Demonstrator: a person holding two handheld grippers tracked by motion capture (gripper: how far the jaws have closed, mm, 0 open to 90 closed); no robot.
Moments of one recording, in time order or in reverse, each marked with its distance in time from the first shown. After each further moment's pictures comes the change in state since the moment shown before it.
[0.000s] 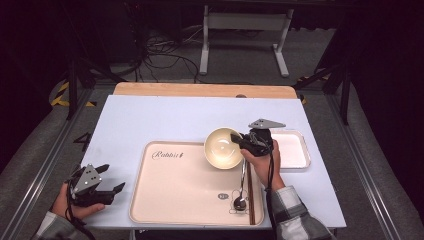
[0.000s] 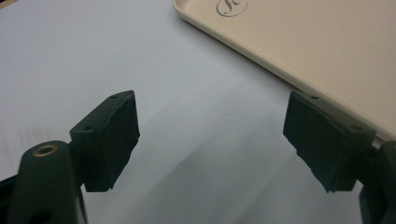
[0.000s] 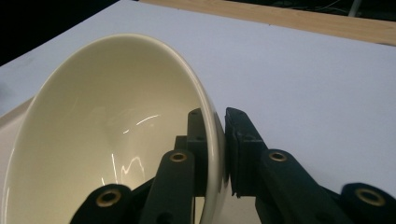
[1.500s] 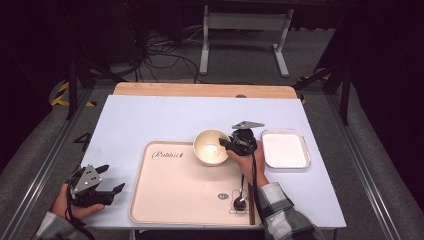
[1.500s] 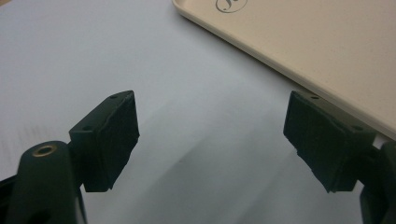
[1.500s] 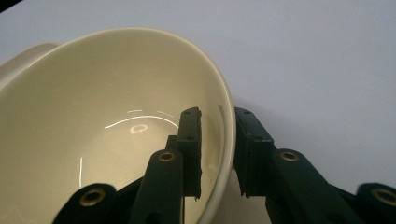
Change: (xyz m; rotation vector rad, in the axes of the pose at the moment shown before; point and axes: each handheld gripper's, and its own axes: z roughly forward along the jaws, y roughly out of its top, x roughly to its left) left arm 0.000 -0.001 0.000 0.007 -0.002 0.004; right arm 0.006 -0.011 0.053 0.099 -0.027 0.019
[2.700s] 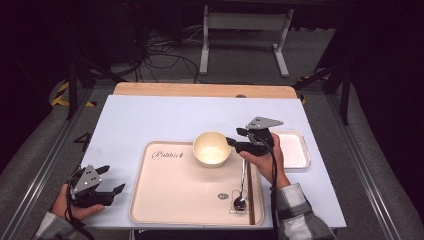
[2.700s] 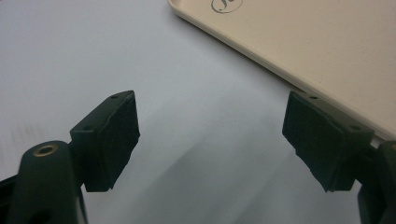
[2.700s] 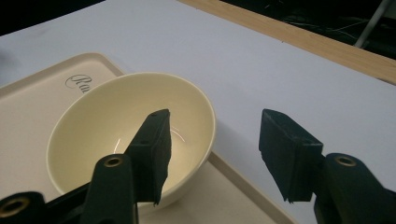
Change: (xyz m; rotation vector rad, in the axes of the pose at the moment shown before) left arm -0.001 0.000 -0.001 0.000 -0.015 -0.009; right arm -0.006 0.015 -0.064 -0.095 0.047 -0.201
